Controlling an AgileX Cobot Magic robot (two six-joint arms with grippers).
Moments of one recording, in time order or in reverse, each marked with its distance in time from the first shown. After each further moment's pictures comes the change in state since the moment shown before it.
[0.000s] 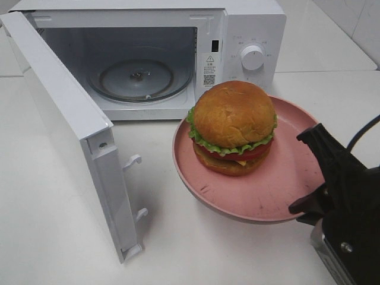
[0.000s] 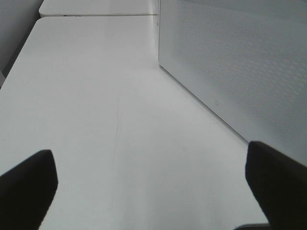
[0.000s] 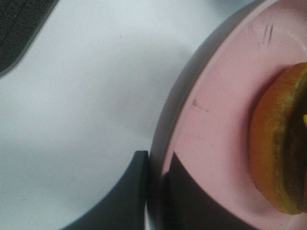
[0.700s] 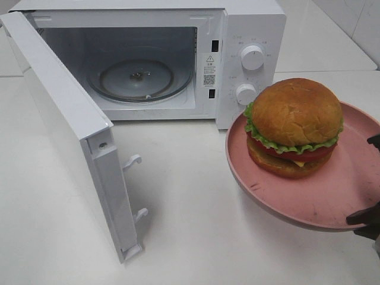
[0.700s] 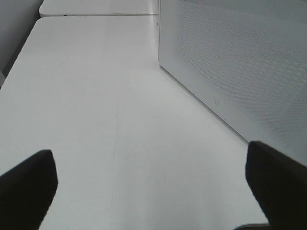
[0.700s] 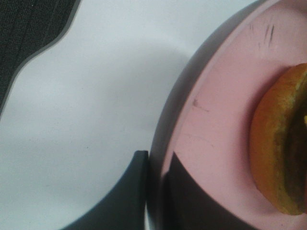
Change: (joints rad) left arm 0.000 0.000 0.000 0.000 0.000 0.000; right arm 0.000 -0.257 0.023 -0.102 0.287 0.220
